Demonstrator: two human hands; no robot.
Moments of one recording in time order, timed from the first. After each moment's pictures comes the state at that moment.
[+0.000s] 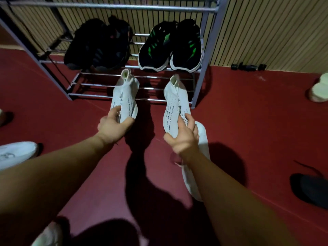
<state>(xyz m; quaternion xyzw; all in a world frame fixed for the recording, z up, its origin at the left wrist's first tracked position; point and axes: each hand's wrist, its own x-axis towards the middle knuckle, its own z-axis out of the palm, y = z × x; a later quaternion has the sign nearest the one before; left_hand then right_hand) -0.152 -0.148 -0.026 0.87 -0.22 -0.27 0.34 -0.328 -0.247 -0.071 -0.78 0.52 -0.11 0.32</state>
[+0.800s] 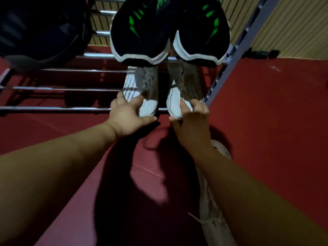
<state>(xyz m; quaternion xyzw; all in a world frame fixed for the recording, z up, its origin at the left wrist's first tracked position) -0.089 -0.313 -0.120 0.83 -0.49 -0.24 0.16 -0.257 -0.371 -0.155 -0.82 0.53 -0.19 0.09</state>
